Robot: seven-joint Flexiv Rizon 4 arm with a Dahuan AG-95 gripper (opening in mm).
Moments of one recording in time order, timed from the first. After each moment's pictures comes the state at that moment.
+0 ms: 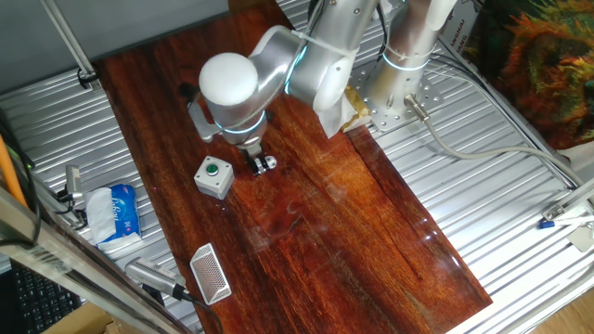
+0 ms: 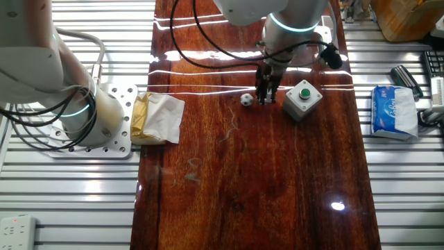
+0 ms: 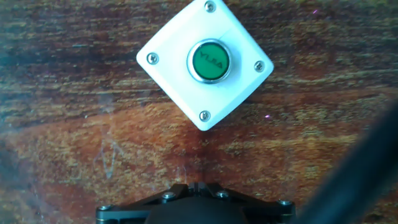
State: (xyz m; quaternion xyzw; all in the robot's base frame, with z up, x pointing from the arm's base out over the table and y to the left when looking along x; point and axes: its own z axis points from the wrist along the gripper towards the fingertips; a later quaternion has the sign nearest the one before) arm 0.461 0.050 0.018 -0.01 -1.00 0.05 0.06
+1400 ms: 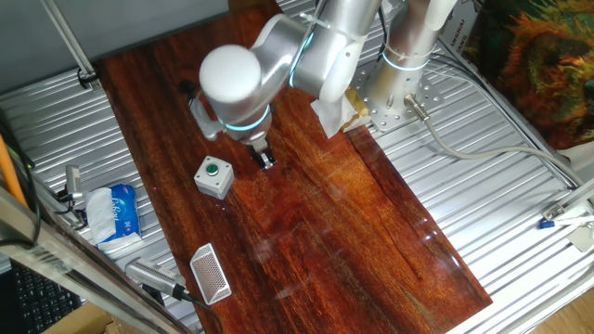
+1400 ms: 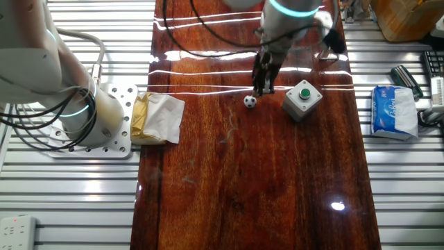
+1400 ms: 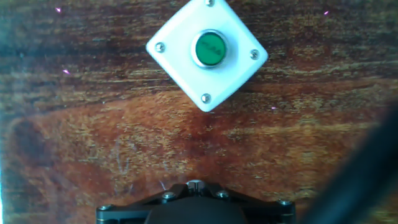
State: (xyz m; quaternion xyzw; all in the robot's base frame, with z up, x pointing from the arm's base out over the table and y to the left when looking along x) arm 0.450 0.061 0.057 0.02 -0.99 0.08 0.08
